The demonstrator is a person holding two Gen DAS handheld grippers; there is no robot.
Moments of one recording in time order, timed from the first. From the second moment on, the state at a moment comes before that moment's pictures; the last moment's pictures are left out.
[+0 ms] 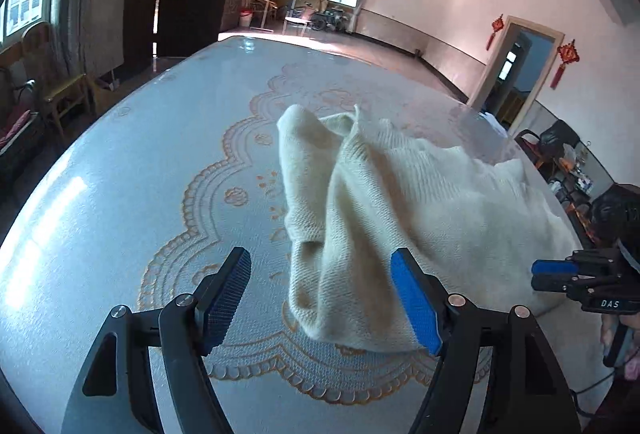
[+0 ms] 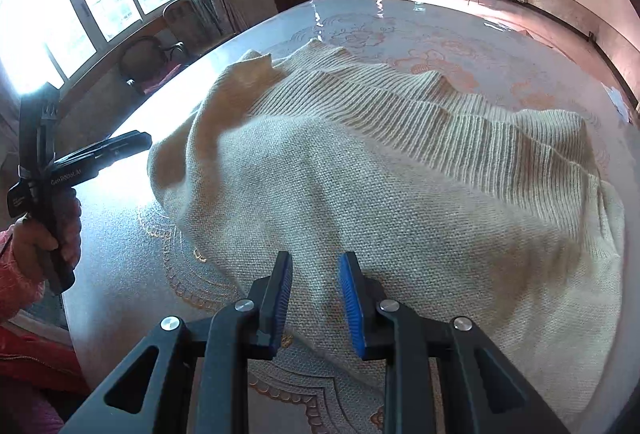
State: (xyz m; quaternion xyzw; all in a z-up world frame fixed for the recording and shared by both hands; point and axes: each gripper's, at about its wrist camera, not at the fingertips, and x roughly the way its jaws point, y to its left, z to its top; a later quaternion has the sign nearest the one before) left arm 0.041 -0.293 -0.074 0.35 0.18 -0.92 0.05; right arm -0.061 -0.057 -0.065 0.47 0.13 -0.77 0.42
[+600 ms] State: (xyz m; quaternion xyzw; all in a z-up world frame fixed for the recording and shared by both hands) left arm 0.015 -0.295 -0.082 0.42 0.18 -0.88 -0.14; right arm -0.059 -0.065 -0.047 0.47 0.10 -0.75 0.45
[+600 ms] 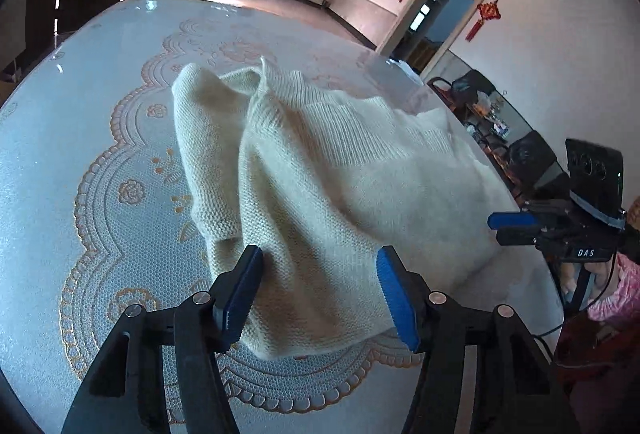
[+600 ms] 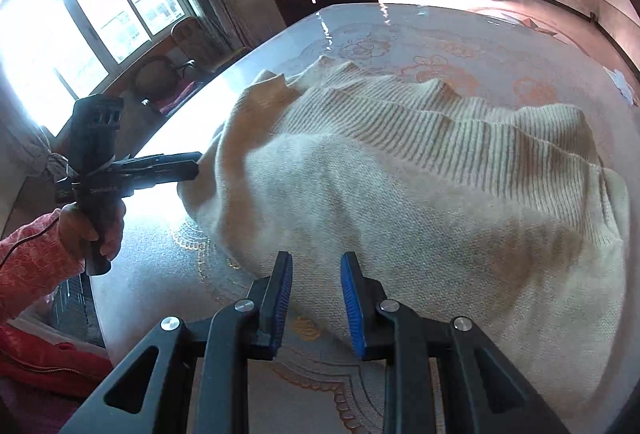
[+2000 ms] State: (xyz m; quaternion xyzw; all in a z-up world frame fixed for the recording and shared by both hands) left arm 0.062 -0.316 -0.082 0.57 0.14 -0.74 -0.34; right arm -0.130 -0.251 -0.085 0.54 0.20 -0.66 0.49
